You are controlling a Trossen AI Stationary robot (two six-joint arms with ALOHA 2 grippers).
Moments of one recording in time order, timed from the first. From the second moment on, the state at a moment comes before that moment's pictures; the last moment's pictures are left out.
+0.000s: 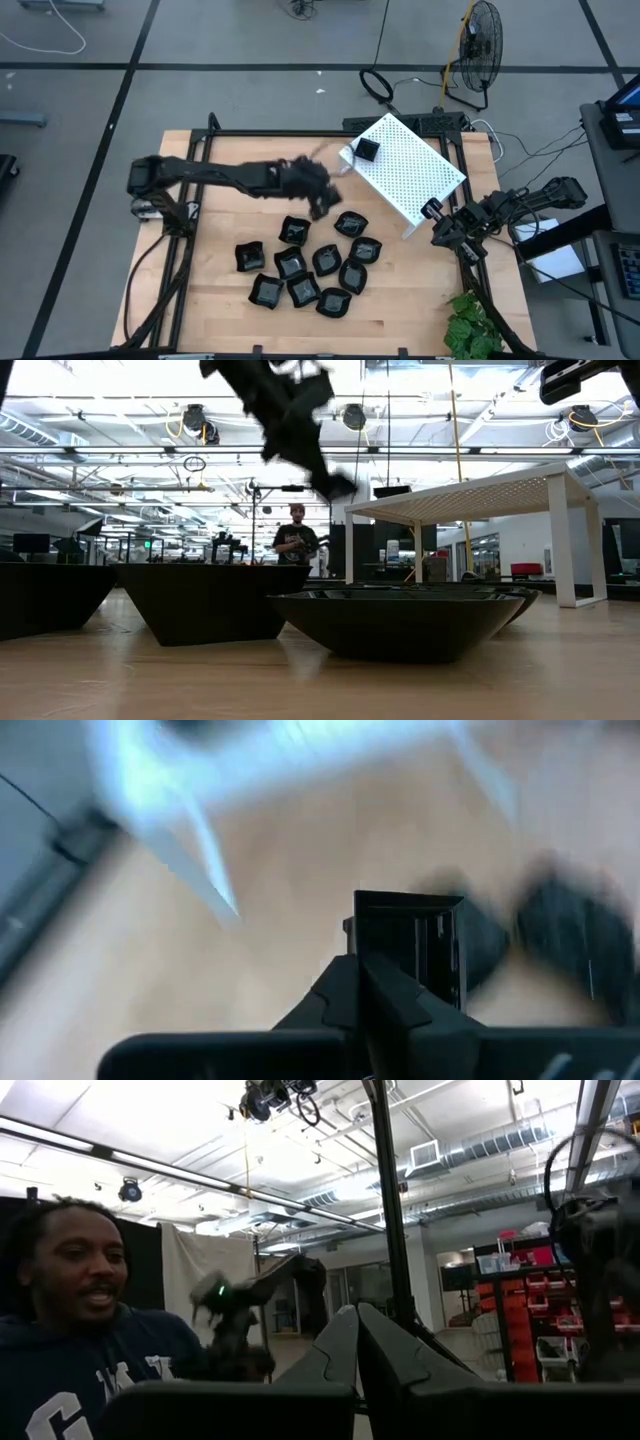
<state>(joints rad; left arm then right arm) 0.09 1.67 1.32 -0.37 -0.24 -0.16 0.28 0.30 0.02 0.79 -0.26 0.25</state>
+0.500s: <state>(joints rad) 0.31 1.70 1.32 0.30 -0.10 -0.36 0.28 0.30 0.02 0.79 -0.26 0.25</state>
